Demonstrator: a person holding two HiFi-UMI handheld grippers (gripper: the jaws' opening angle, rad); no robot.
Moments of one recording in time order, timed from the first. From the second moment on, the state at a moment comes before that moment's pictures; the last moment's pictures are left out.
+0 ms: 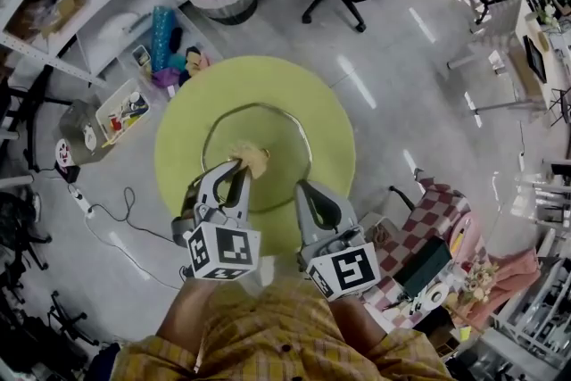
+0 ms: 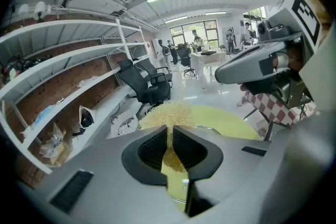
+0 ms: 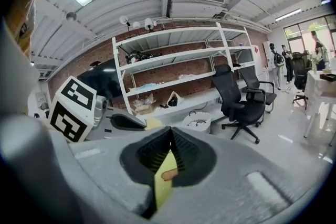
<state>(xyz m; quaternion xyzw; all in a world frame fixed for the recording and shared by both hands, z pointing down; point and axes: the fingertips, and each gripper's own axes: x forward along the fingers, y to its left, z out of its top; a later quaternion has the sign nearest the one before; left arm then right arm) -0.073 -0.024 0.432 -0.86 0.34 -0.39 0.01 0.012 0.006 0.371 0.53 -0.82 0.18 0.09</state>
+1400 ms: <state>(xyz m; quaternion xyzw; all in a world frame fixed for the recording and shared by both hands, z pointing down) -0.040 -0.086 0.614 -0.80 0.19 -0.56 0.00 0.004 -0.029 0.477 0.49 -0.82 0.25 0.14</state>
